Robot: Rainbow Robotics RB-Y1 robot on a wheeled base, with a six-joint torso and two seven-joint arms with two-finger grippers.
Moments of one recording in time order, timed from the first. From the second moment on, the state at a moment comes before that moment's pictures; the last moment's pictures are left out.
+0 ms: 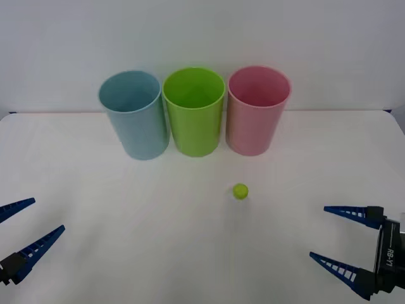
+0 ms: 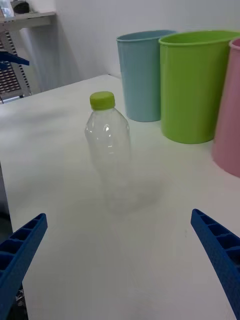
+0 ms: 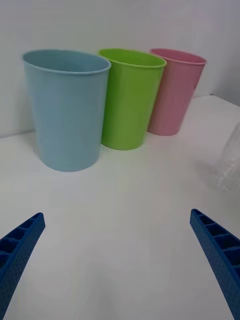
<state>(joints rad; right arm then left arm) 0.29 -0.43 -0.40 -1.75 1.29 -1.42 -0.02 0.54 0.52 0.46 -1.88 -1.08 -1.05 0.15</state>
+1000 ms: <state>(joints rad) 0.22 -0.23 -0.18 -1.63 1.44 -1.17 0.10 0.54 0.52 0.46 -1.88 -1.08 -1.05 0.15</state>
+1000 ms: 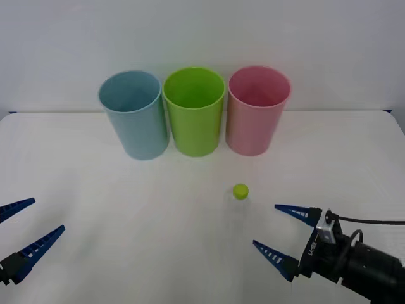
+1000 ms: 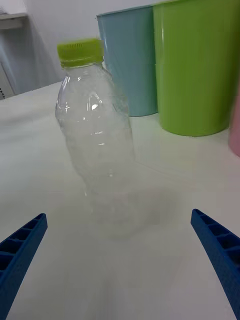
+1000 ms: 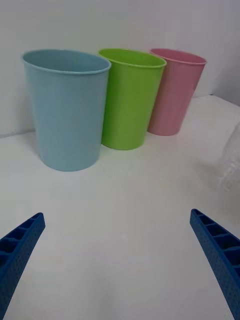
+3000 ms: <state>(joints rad) 0.09 -0.23 0.11 -1.51 1.39 -0.82 0.16 0.54 0.52 0.46 -1.88 -1.08 -1.05 0.15</state>
